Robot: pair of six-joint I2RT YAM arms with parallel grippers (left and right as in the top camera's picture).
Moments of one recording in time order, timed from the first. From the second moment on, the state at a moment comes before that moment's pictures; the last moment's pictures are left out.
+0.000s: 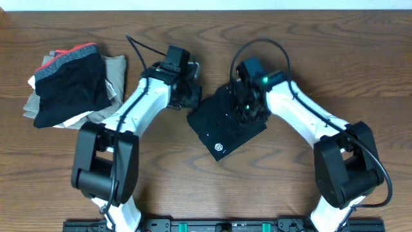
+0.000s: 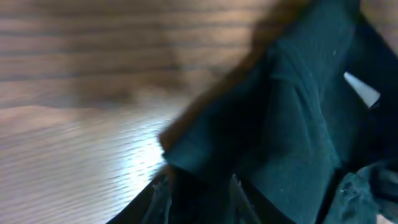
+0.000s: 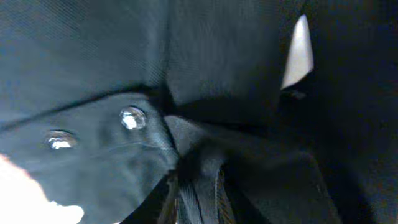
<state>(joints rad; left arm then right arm) -0.34 1.89 1.31 -0.68 0.26 -0.17 0.46 1.89 1.27 -0.80 -0.23 0.08</state>
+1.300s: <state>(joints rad) -0.36 1.93 1.28 -0.77 0.16 -0.19 0.41 1.87 1.09 -0.39 0.07 -0.03</state>
